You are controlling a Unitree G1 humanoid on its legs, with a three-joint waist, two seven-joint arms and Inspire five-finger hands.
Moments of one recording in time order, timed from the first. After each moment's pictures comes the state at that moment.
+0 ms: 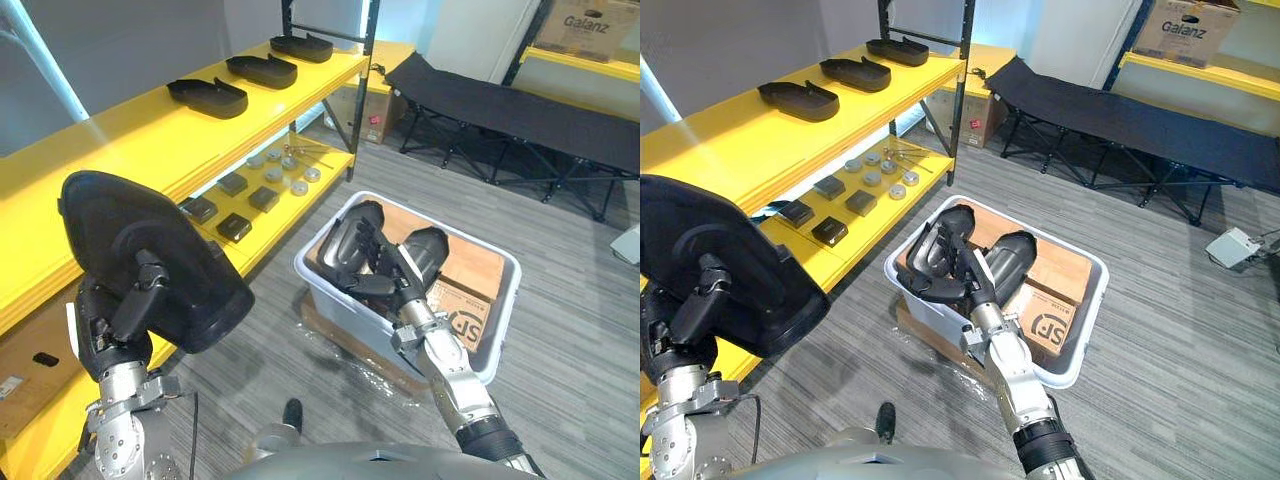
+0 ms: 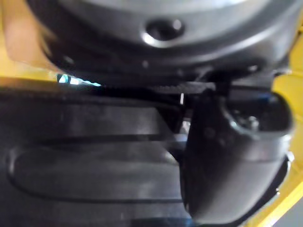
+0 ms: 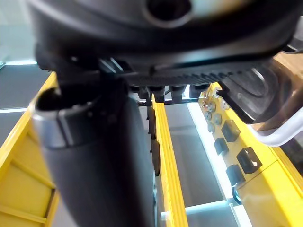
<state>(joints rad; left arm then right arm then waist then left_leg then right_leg) 0.43 0.00 0.31 -0.26 -0.44 -0.32 -0.07 0.02 -0.16 0.20 0.17 0.20 -0.15 0.07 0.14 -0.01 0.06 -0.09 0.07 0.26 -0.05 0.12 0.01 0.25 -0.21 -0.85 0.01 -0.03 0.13</state>
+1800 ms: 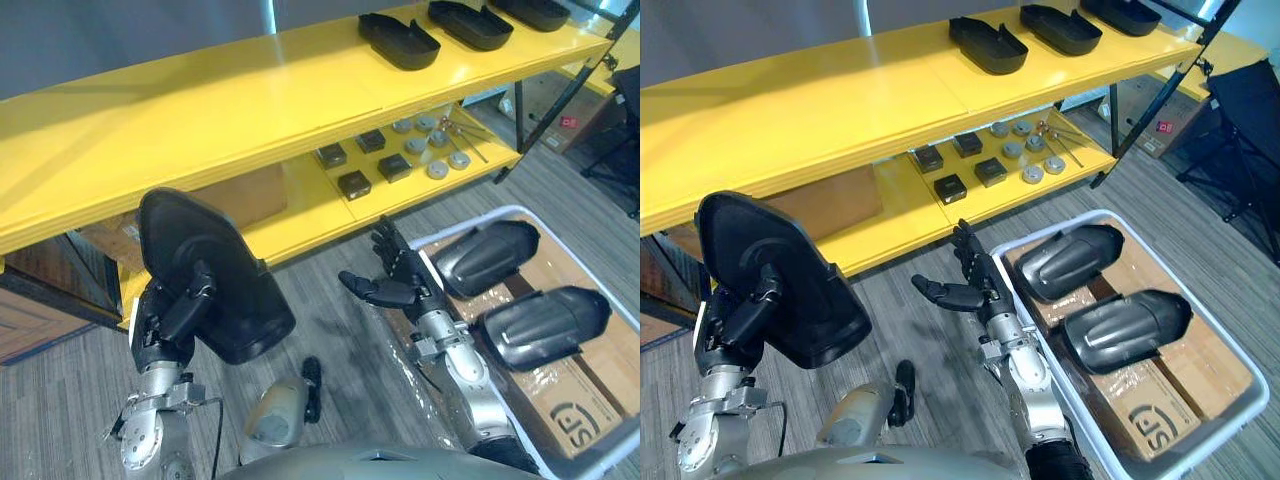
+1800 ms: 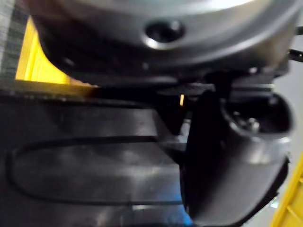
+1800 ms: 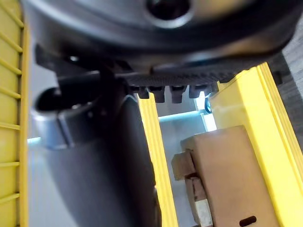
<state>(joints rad) 0.44 0.01 0.24 -0.17 -0.51 -0.24 -0.19 0.10 -0.14 0.14 0.14 0.18 -0.27 0.15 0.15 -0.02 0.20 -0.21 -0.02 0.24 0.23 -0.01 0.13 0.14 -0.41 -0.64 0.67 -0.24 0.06</state>
